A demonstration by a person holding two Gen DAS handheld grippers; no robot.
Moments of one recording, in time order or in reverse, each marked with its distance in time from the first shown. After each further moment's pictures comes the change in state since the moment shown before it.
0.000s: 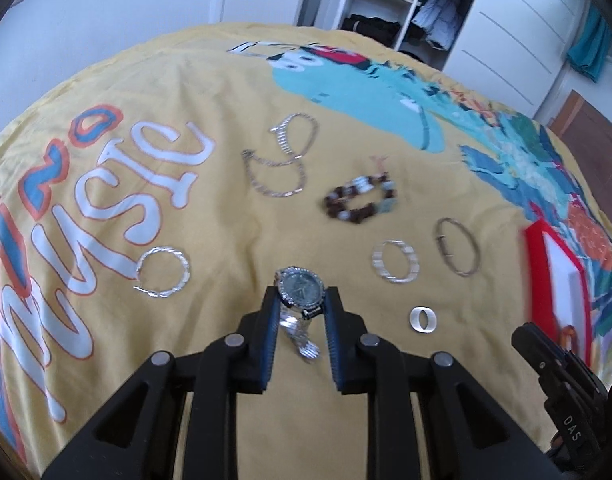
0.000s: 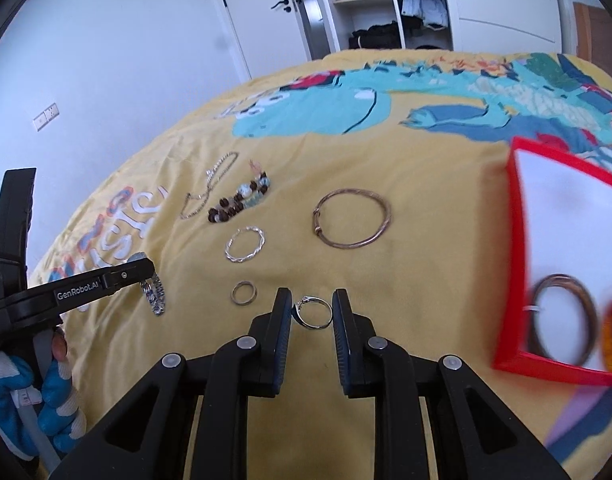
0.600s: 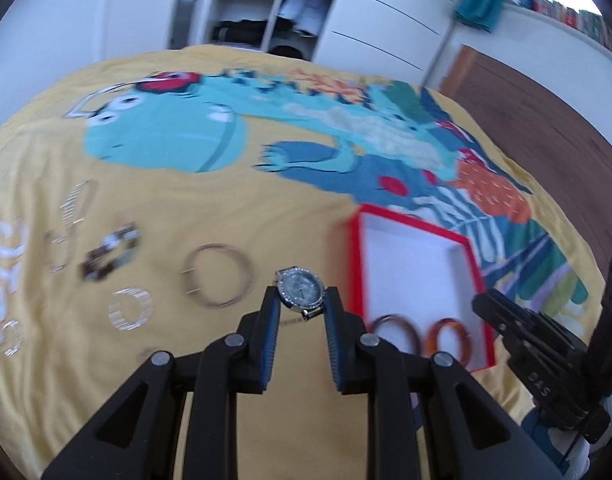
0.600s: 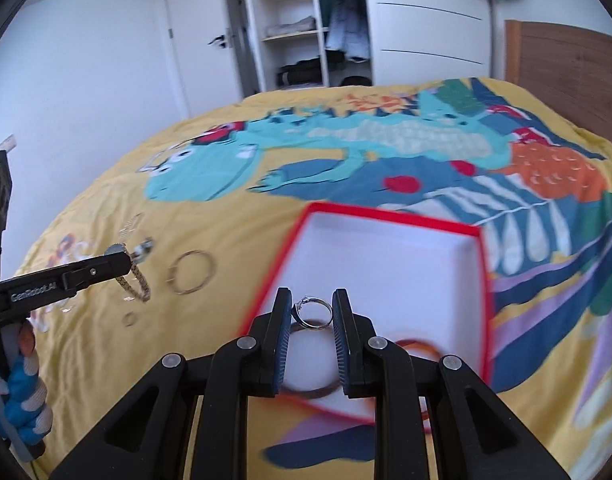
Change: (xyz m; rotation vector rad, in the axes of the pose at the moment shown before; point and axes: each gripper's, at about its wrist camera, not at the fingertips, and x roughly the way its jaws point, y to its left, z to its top) left arm -0.015 -0.212 0.015 0.253 0.001 -0.280; right arm -0.095 -0.146 0.036 0.051 -0.086 -0.224
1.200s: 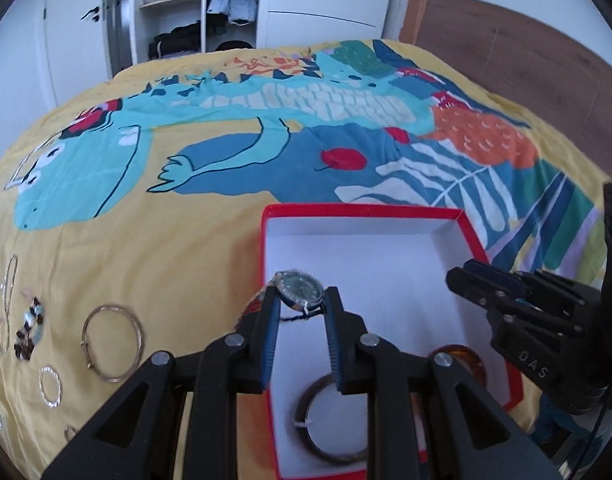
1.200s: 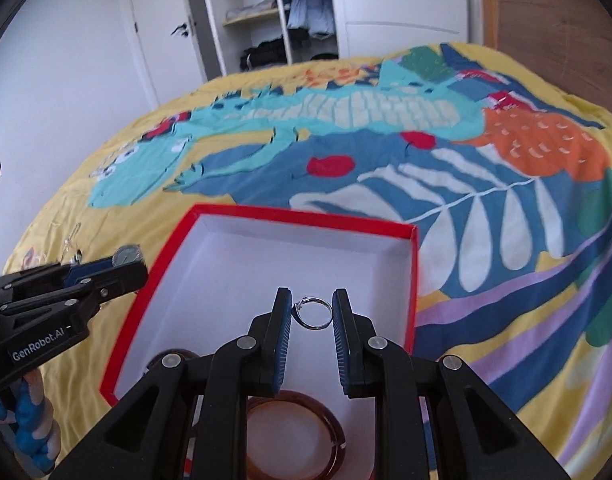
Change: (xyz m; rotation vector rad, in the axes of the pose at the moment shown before) left arm 0.101 -0.090 0.012 0.228 0.053 0.043; right arm 0.072 -0.085 0.014 0.026 0.107 -0.015
